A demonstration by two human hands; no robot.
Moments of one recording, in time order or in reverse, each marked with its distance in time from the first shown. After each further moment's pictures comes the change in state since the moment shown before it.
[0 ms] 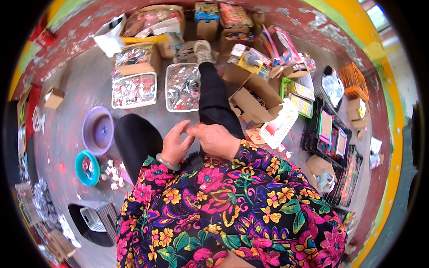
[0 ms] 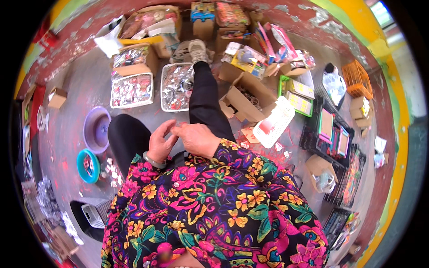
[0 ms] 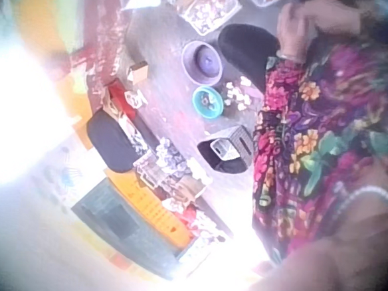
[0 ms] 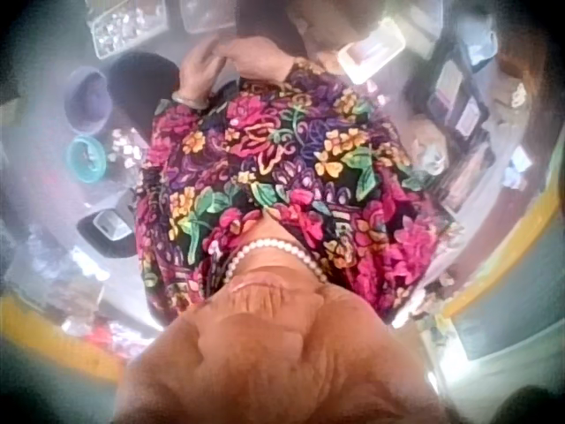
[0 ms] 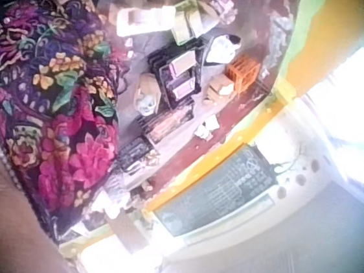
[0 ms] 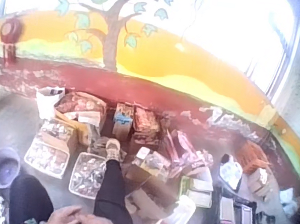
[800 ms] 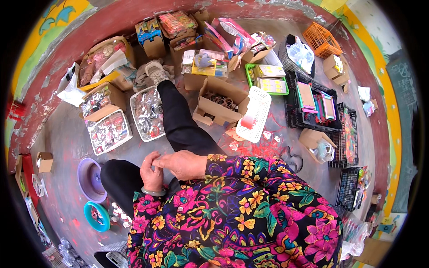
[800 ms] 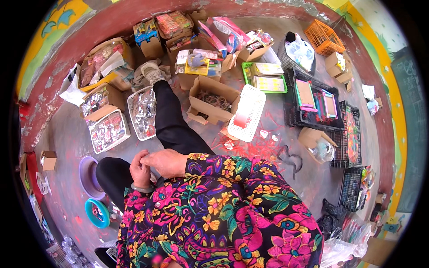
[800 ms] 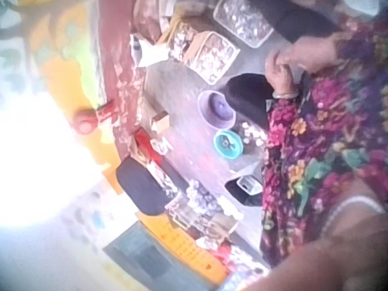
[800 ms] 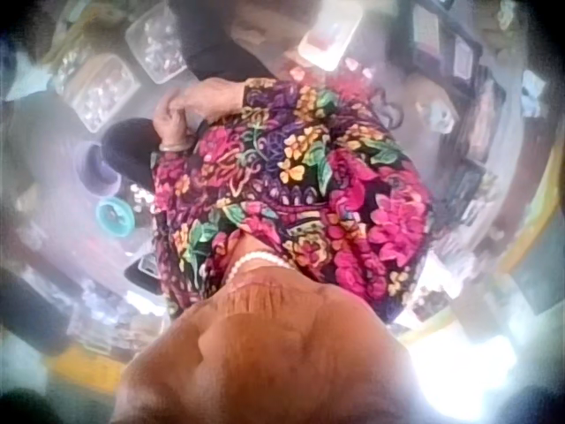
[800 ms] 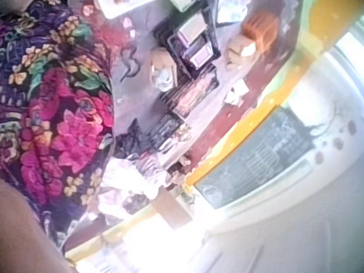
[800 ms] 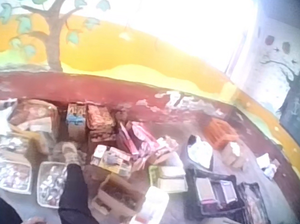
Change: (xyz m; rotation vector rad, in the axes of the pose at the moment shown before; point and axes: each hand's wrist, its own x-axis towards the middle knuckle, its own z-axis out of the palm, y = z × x) left_hand 0.005 -0.031 0.012 -0.089 0.053 -0.090; right_hand -0.009 0.006 -0.004 0.273 0.032 -0.116
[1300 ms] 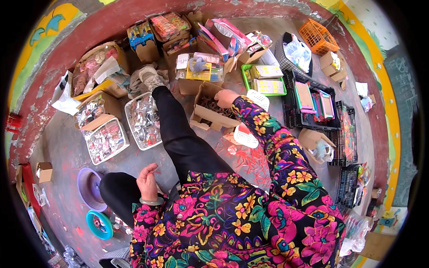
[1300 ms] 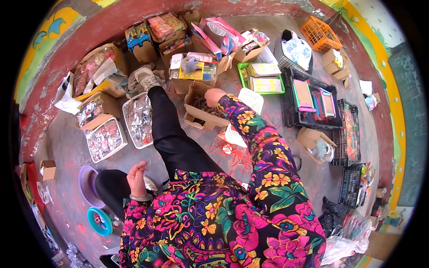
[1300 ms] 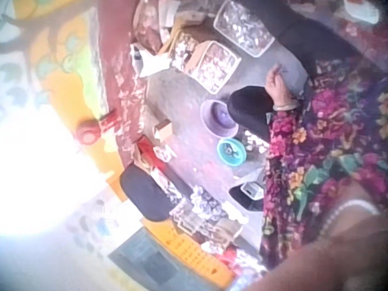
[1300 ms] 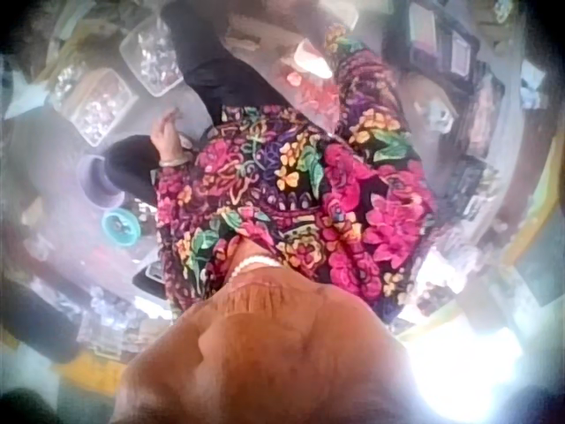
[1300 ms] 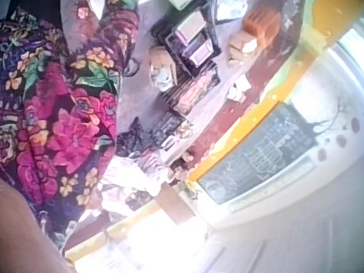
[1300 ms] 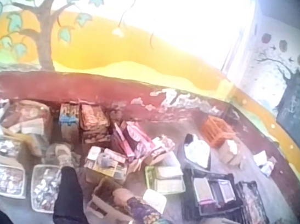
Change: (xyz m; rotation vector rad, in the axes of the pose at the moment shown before) left_hand 0.003 -0.018 -0.004 -0.325 -0.033 -0.259; right_hand -0.050 0.245 -0.156 -0.625 -0.178 0.759
